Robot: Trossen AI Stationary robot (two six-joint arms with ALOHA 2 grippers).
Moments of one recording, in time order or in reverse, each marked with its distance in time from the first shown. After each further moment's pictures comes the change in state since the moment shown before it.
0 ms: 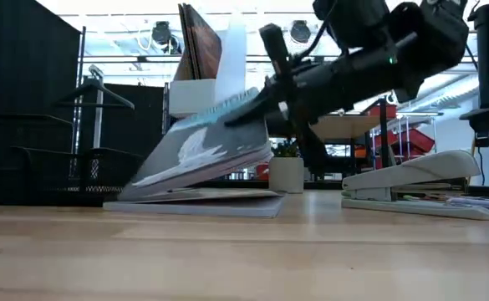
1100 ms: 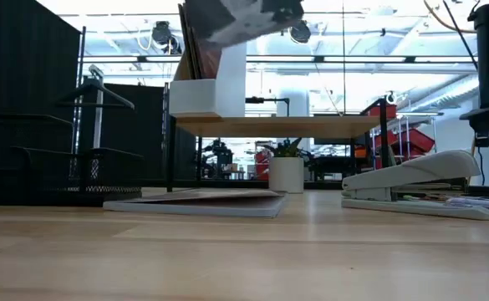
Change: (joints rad) left arm 0.000 0.009 0.000 0.047 0.009 0.028; right arm -0.165 -0.479 0.542 -0.977 -0.335 -1.086
